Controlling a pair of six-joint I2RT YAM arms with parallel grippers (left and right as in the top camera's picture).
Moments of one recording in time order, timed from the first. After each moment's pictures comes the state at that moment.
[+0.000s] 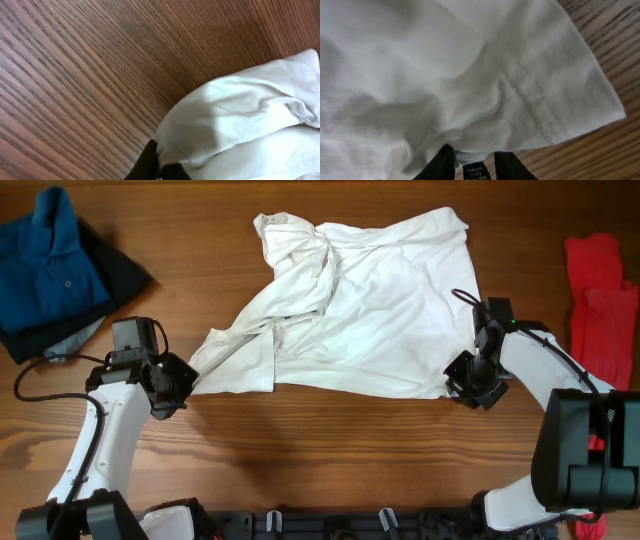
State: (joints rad) left arm 0.17 1.37 0.76 -0.71 0.07 -0.72; right arm -0.04 1.71 0.90 -0.86 -0.05 0.76
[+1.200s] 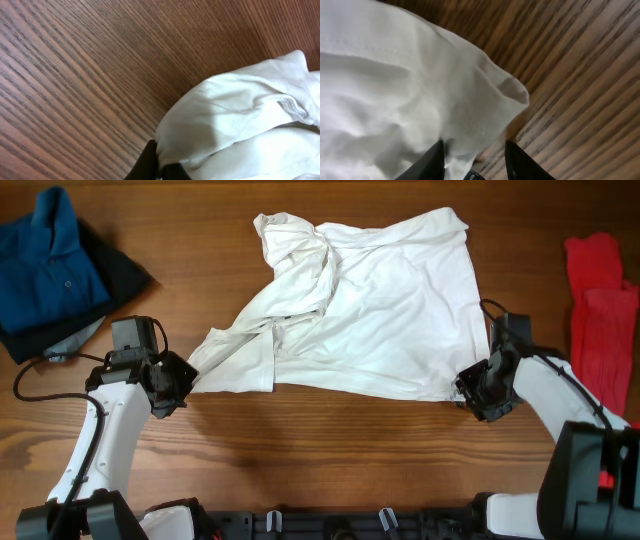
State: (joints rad) left arm 0.17 1.37 0.76 -0.69 0.07 -0.72; right arm -0.12 1.56 0.73 -0.69 -0.04 0.95
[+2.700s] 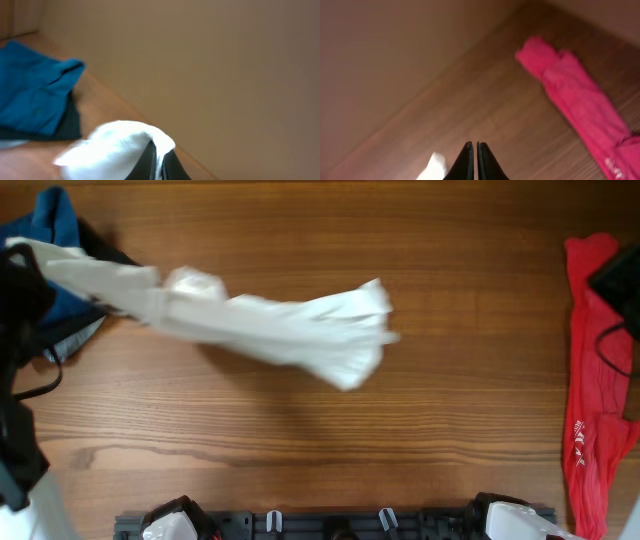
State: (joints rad) left arm 0.45 1.10 1.69 -0.86 0.31 -0.60; right arm -0.19 1.33 2.06 -1.37 0.12 0.52
